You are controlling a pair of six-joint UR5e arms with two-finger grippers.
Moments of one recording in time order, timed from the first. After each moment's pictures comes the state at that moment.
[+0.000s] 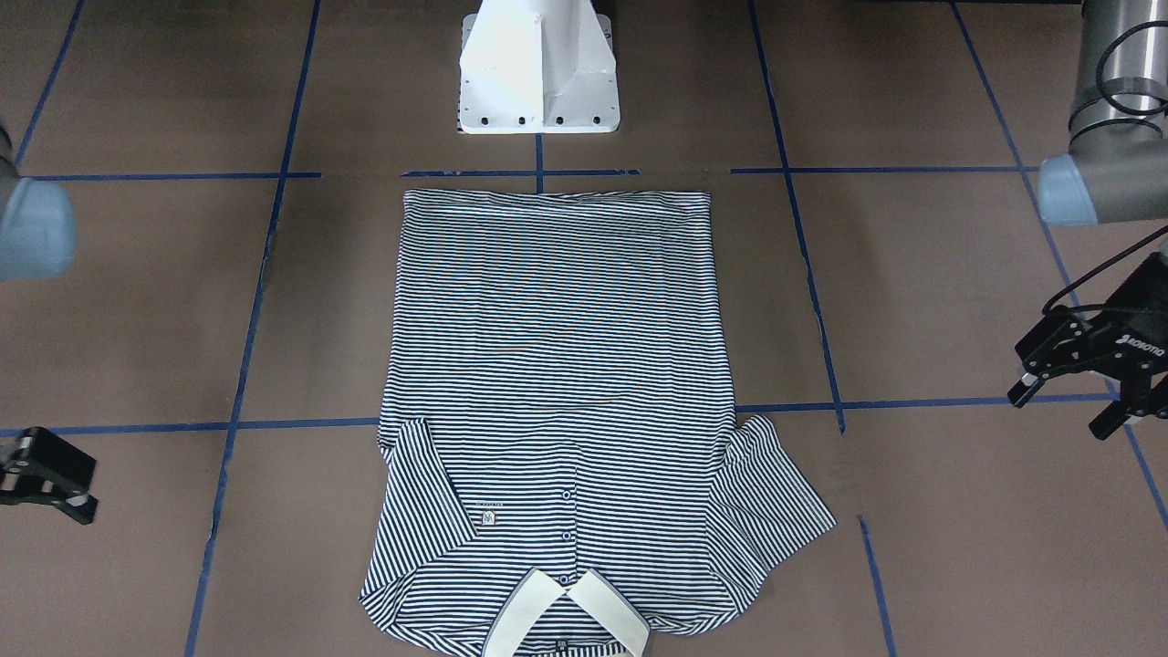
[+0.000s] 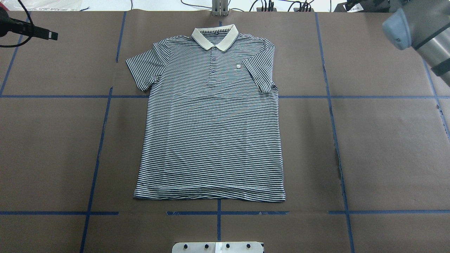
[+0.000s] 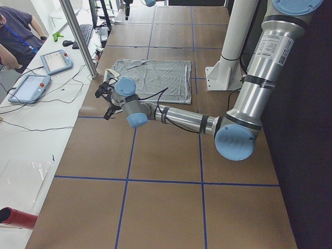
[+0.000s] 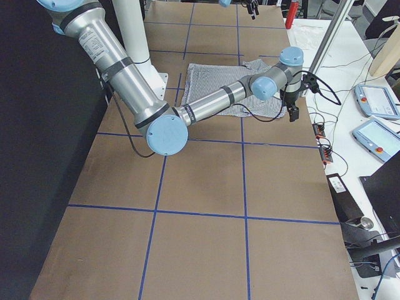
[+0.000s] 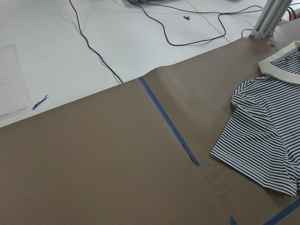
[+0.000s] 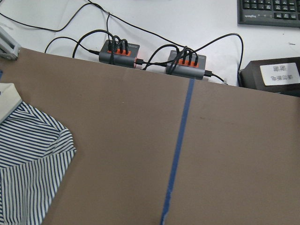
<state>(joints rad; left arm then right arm) -1.18 -1.91 -1.41 -2.46 -2.15 -0.69 1.27 -0.98 1.39 -1.34 2.24 0.41</state>
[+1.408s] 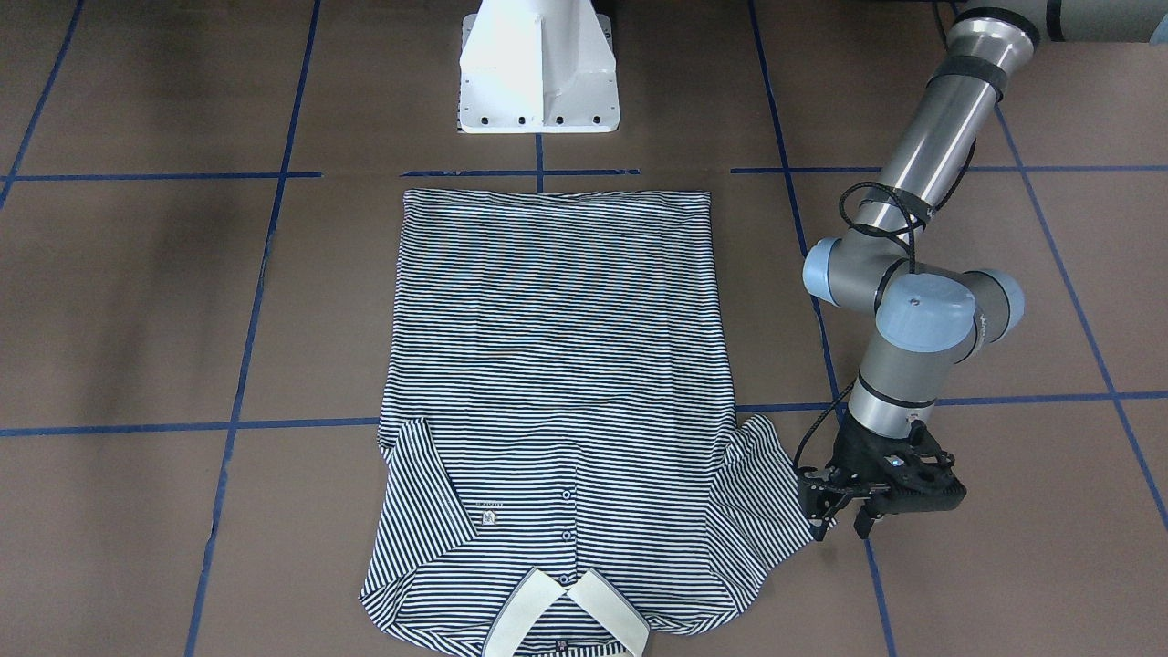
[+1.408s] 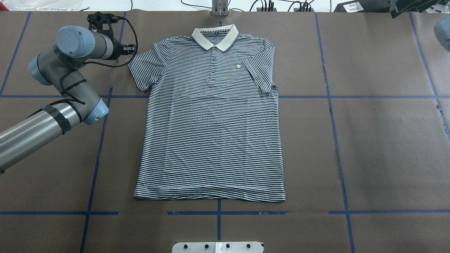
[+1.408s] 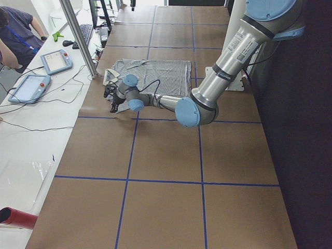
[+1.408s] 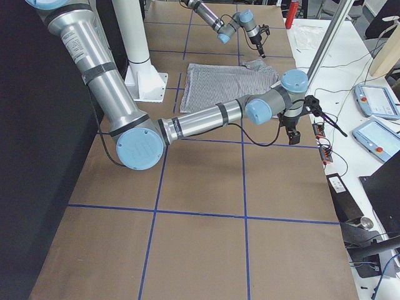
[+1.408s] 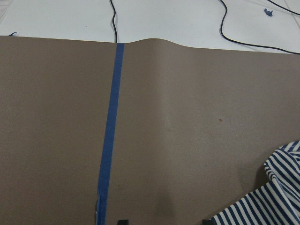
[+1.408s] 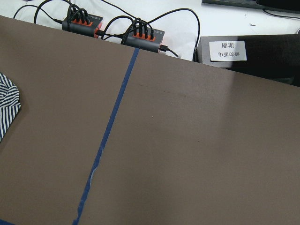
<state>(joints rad) -0.88 -2.24 -0.98 -2.47 -1.69 -1.03 1.36 -1.08 1.40 -1.32 2.31 0.28</state>
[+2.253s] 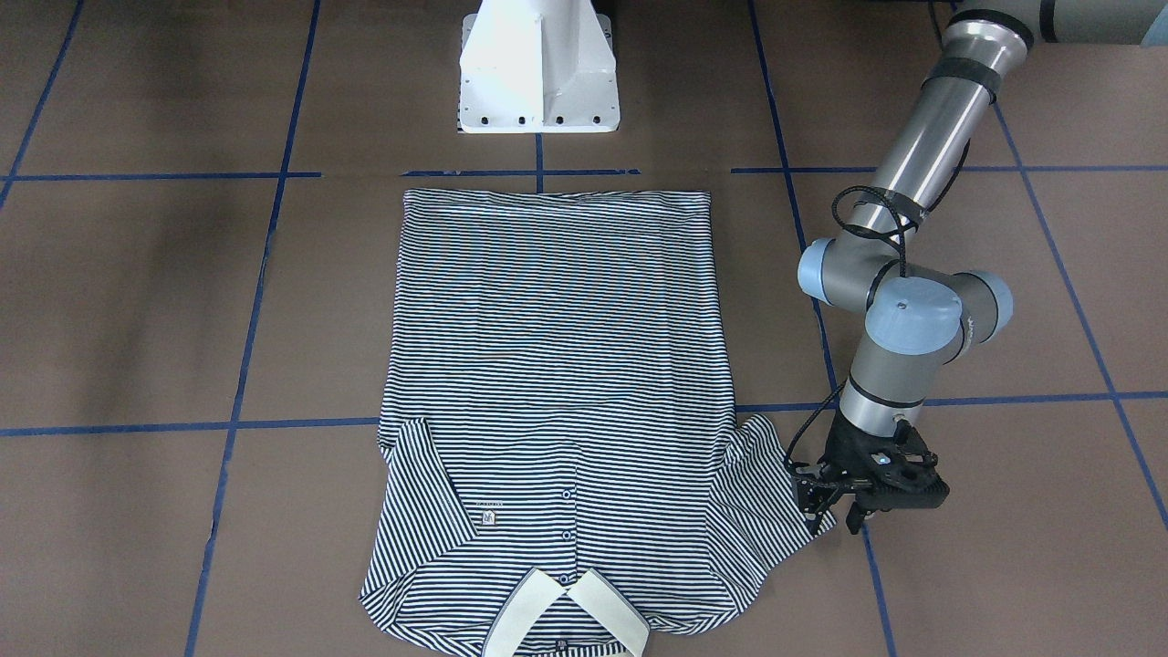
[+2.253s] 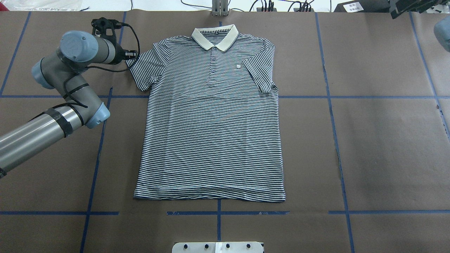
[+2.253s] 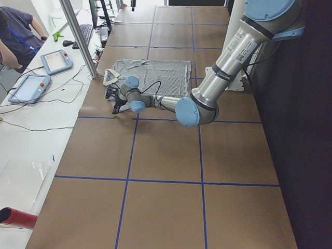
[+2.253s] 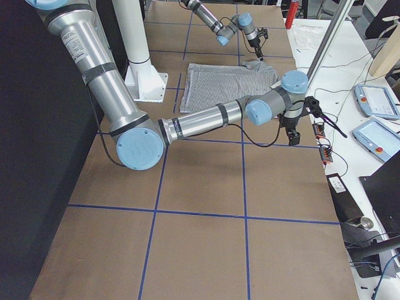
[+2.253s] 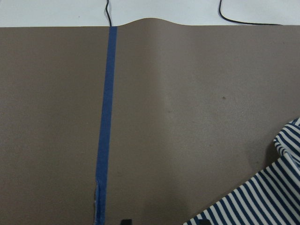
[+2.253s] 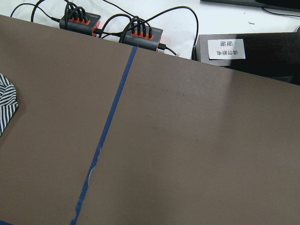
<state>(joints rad) -0.86 -2.24 -0.96 -2.47 -1.69 -0.98 1.36 -1.08 1.40 -1.32 2.31 0.28</state>
